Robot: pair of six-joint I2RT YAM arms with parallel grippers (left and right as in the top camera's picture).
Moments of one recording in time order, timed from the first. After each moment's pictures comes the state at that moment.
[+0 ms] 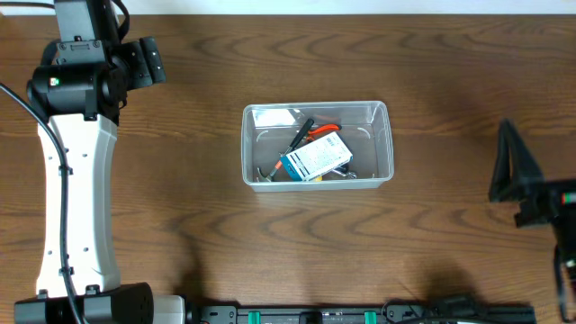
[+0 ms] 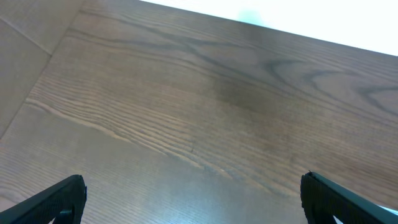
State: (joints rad) left arm 0.06 1.58 1.76 -1.02 -0.22 -0.15; right arm 0.16 0.70 1.44 -0.73 0.07 0.05
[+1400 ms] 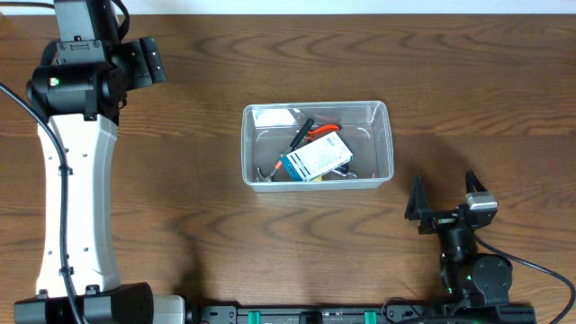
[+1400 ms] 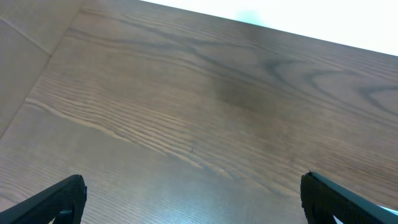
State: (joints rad) left arm 0.06 1.58 1.76 -1.02 -0.22 -0.15; right arm 0.09 0.03 0.03 0.04 -0.02 0.11
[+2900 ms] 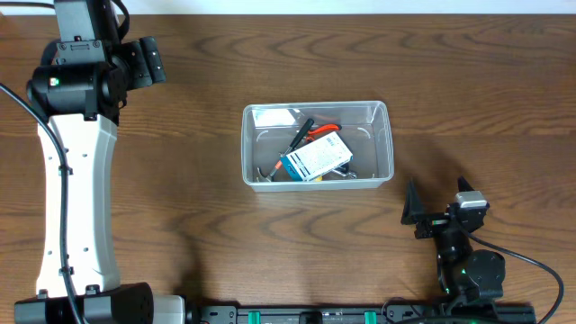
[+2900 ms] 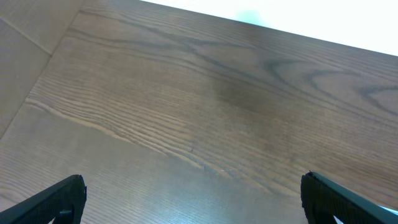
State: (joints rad) left arm 0.06 1.58 1.76 -1.02 -0.22 -0.15; right arm 0.08 0.01 0.01 -0.07 -0.03 0.09
